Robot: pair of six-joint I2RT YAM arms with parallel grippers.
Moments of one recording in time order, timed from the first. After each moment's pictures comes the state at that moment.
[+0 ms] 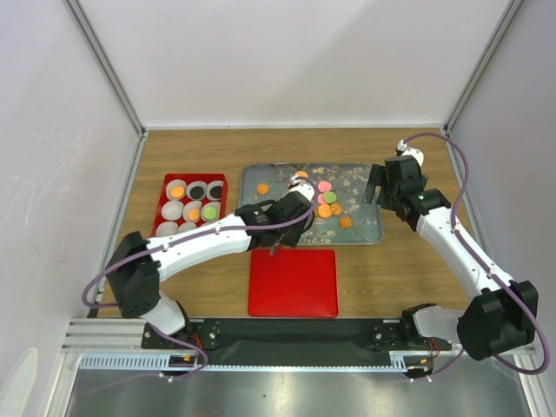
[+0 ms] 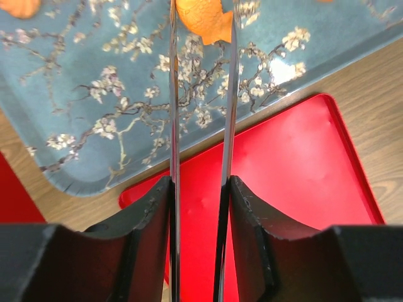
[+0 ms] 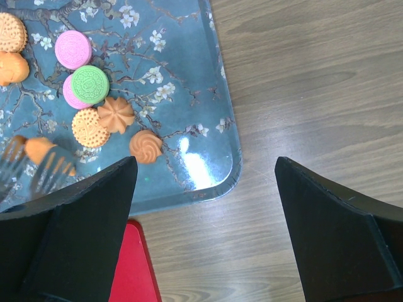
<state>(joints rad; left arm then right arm) -1.00 1.58 1.22 -0.59 -0.35 -0.38 0.29 1.24 1.04 -0.56 0.31 0.41</state>
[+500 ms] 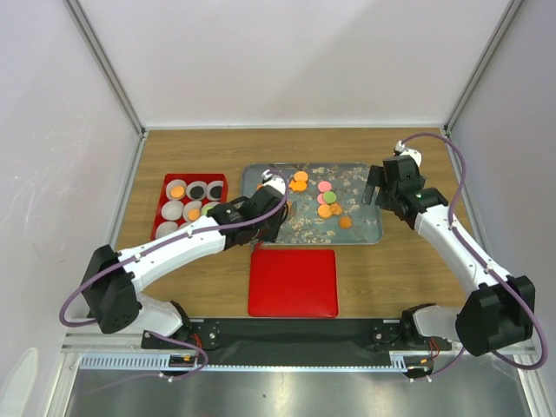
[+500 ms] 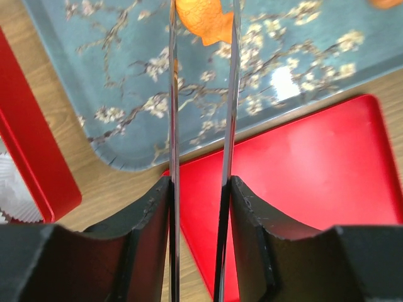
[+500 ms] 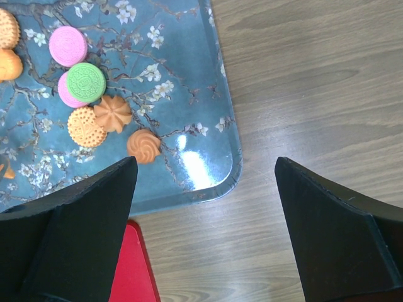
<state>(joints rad) -0.88 1.41 1.12 -0.61 -0.33 -0.38 0.29 1.26 1.04 -0.56 0.31 0.41</state>
